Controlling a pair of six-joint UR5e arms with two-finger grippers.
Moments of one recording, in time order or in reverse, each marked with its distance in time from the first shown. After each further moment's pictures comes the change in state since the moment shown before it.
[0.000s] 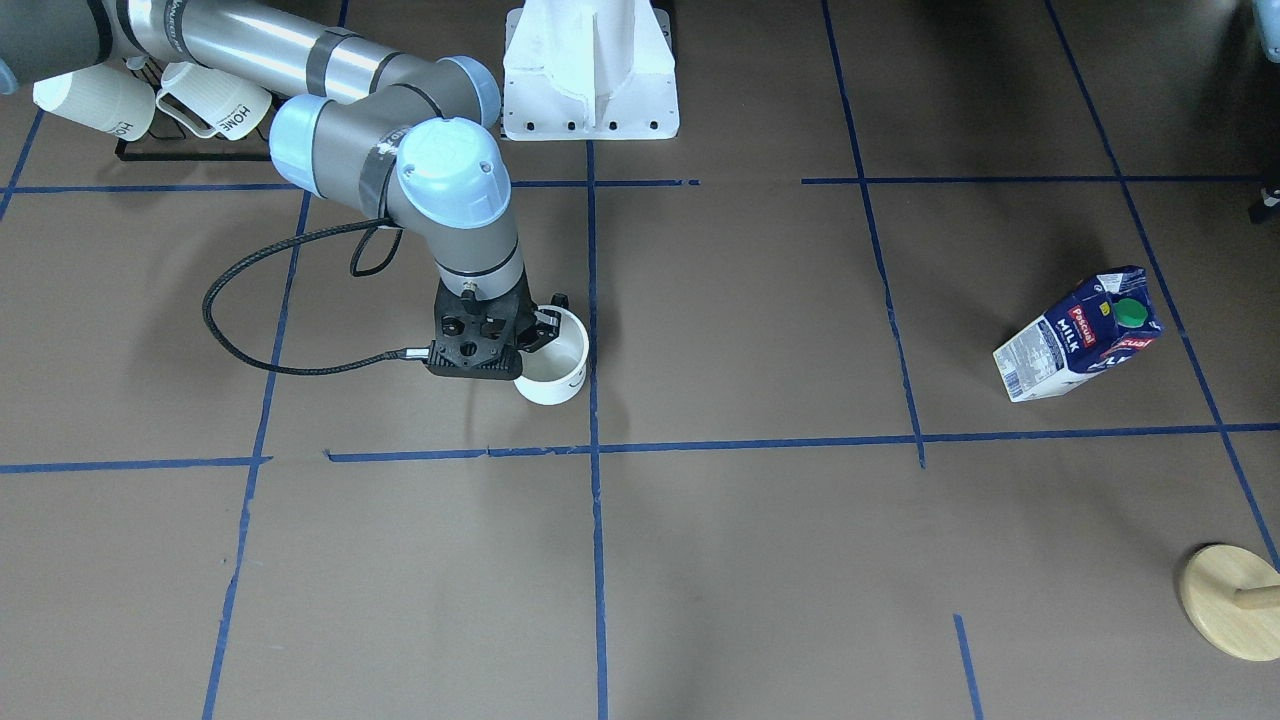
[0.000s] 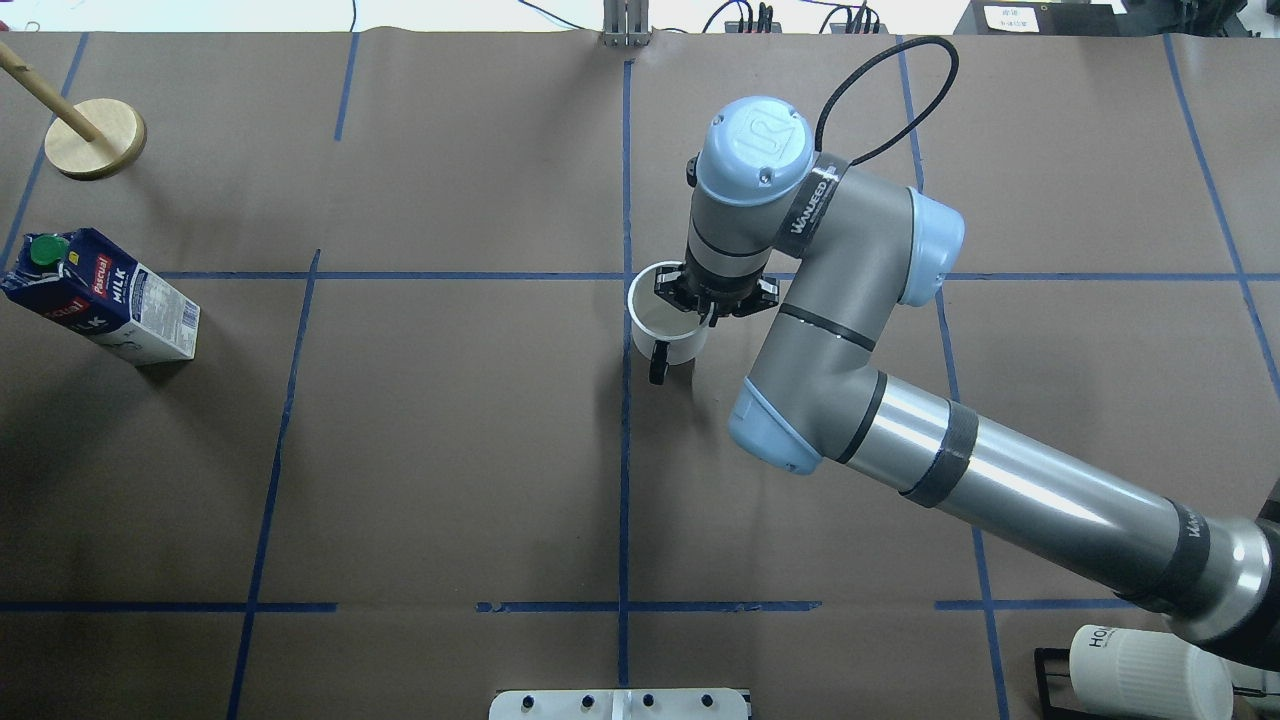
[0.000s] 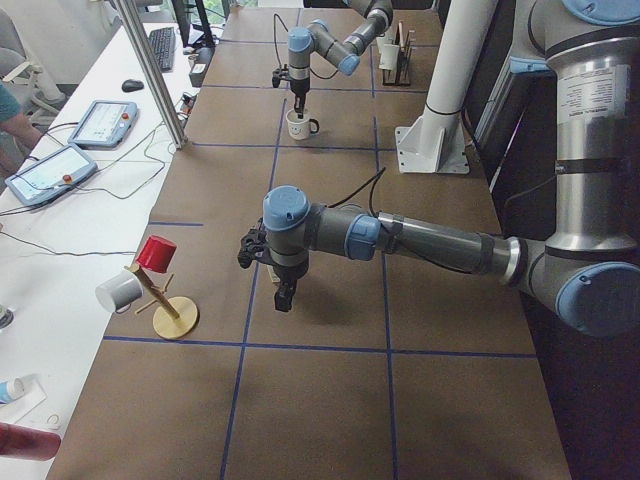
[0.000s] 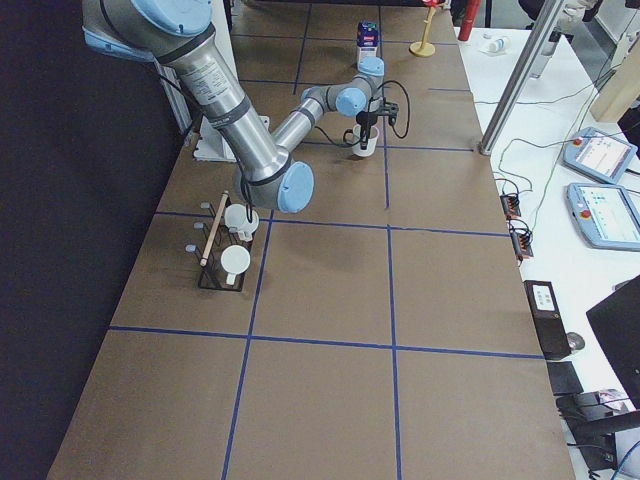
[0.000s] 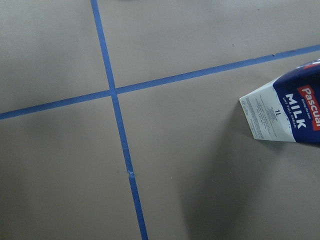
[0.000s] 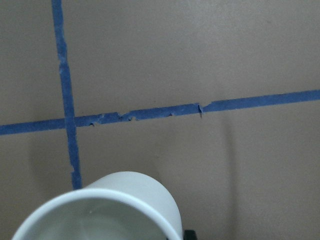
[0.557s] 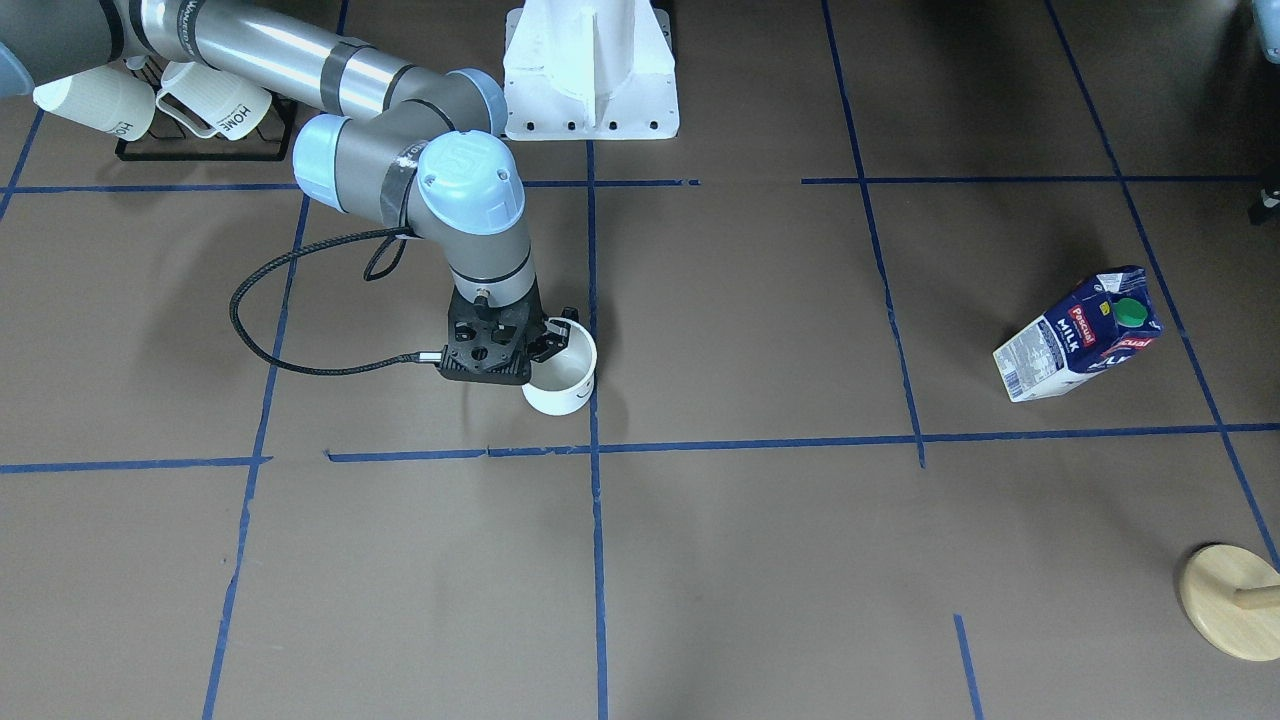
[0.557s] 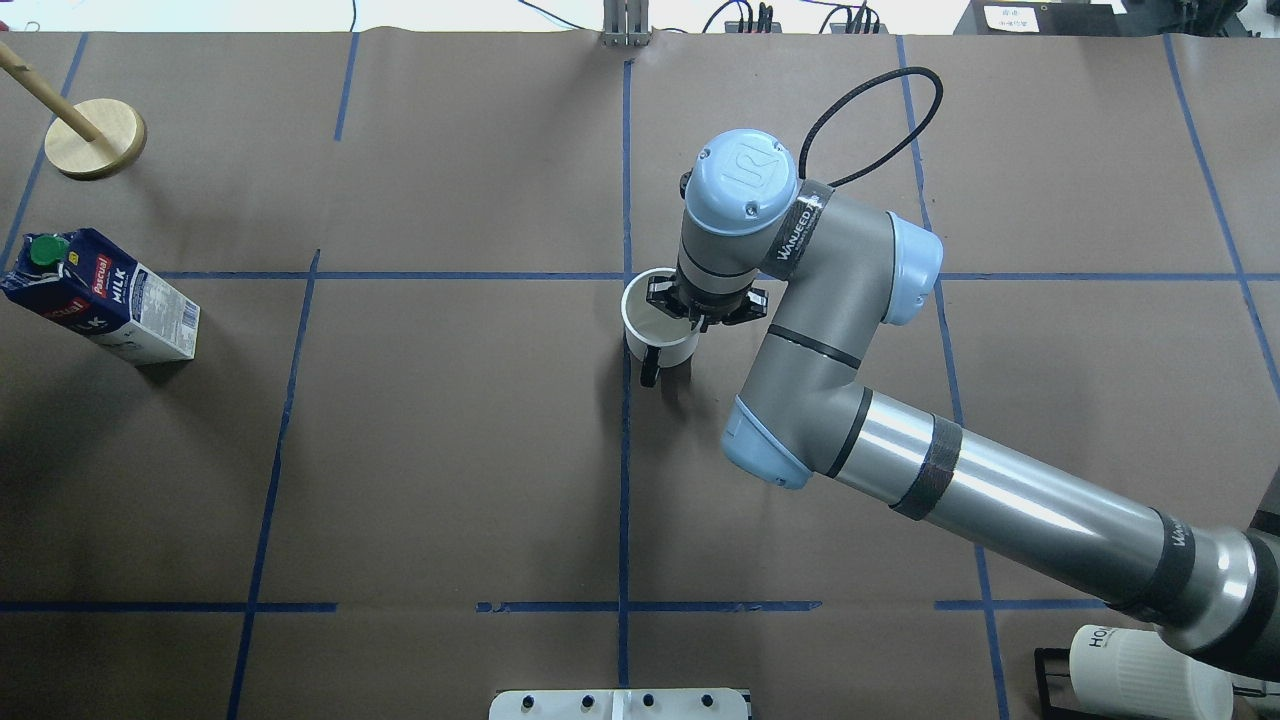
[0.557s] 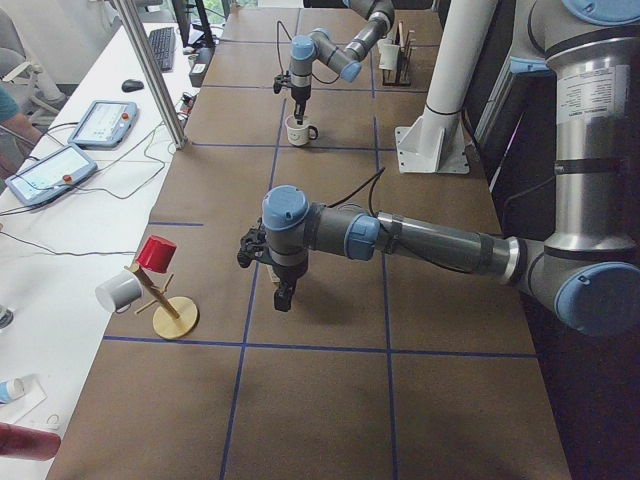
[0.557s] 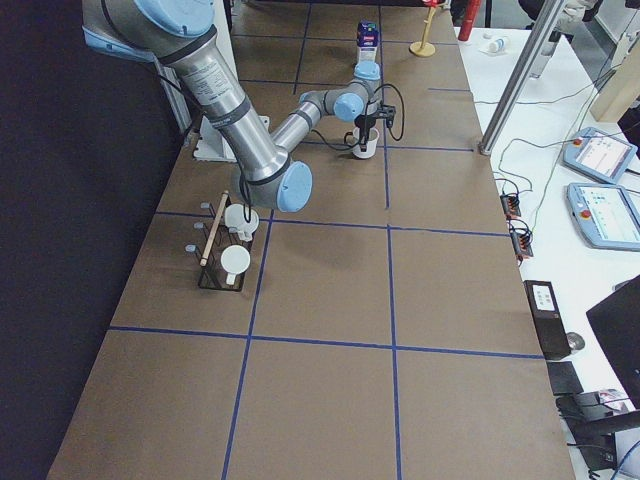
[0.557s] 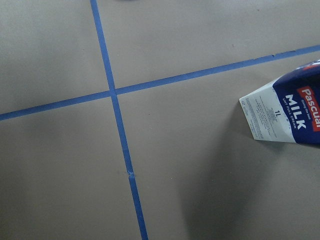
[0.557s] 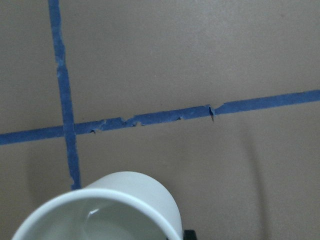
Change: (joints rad) left arm 0.001 -0.002 0.001 0.000 0.001 0.000; right arm -0.019 0.001 -0.036 0.052 -0.036 0.038
